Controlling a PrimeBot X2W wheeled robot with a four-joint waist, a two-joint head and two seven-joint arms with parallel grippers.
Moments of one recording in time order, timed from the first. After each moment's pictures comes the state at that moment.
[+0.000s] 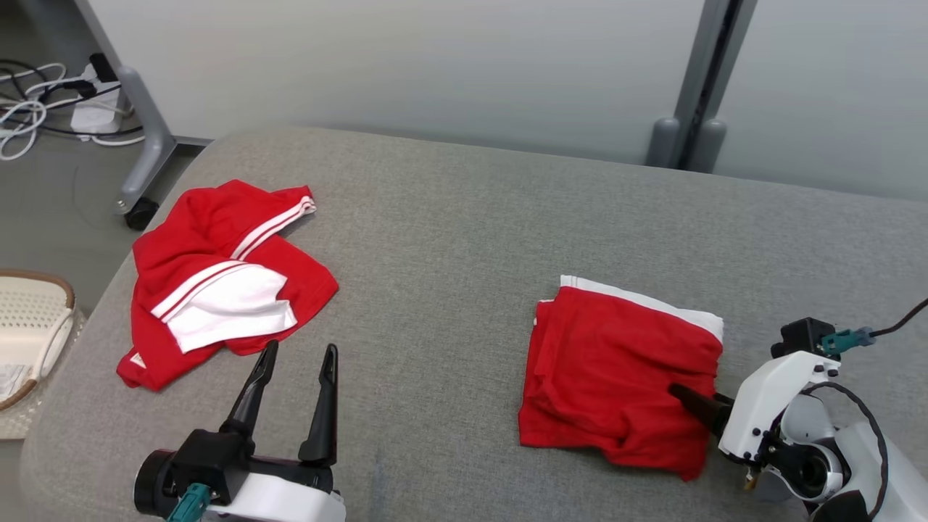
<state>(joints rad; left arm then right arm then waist) 0.01 0.05 -0.15 0.11 -0.20 -0.01 -0.26 -0.40 -0.21 0.25 0.68 0.81 0.13 0.46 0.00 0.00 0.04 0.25</state>
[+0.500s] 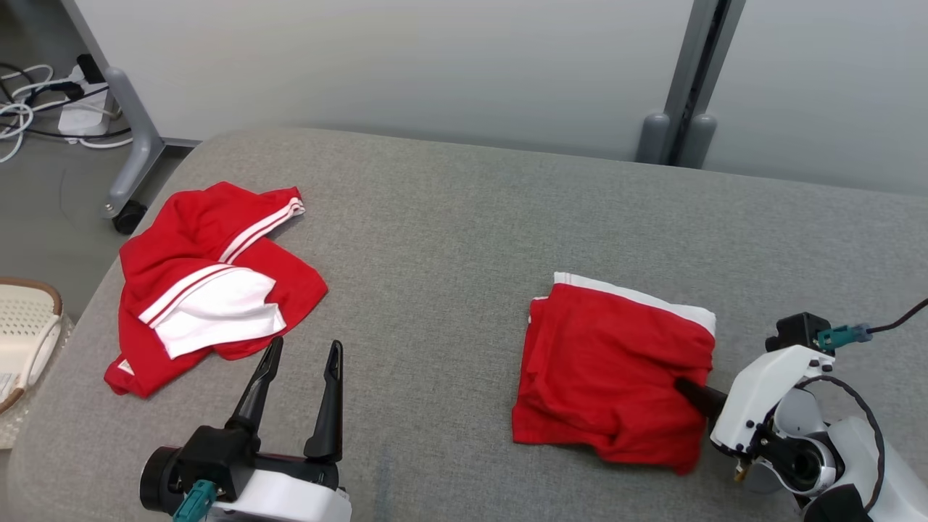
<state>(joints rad) 0.00 0.05 -0.17 0.11 -0.20 0.01 -0.26 -0.42 -0.20 0.26 0.71 0.86 0.13 0.46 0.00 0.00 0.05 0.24</state>
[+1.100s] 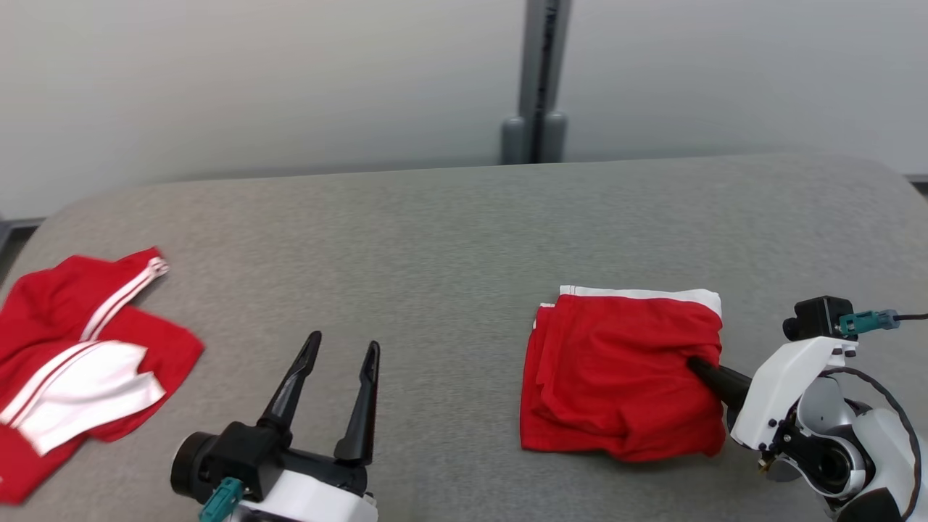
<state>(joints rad) -0.02 0.05 -0.23 0.10 -0.21 -0.03 -0.26 -0.38 -0.32 0.38 0.51 0.94 0.13 0.40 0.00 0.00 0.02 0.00</state>
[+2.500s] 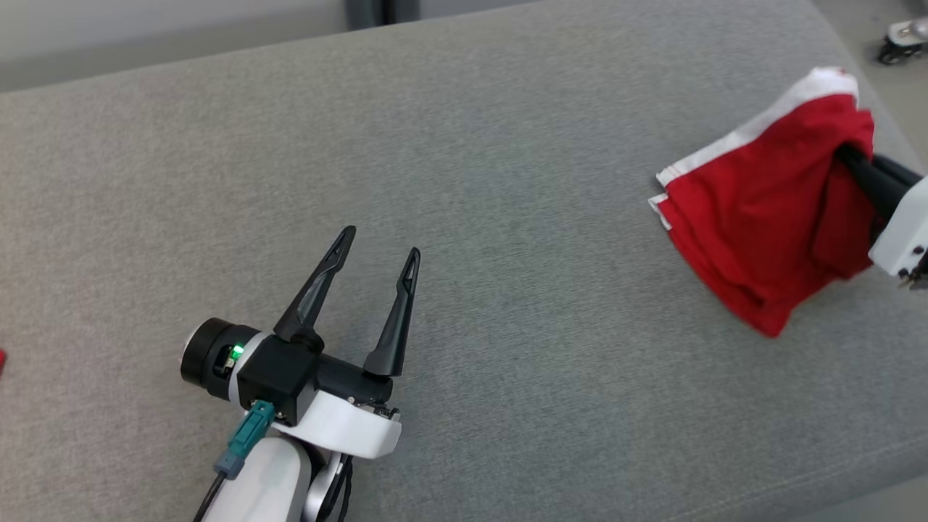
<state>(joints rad) -0.22 0.05 -0.29 0.07 -0.10 -0.04 -0.26 -0.82 -0.67 0.72 0.59 1.06 0.13 0.13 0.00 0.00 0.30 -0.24</state>
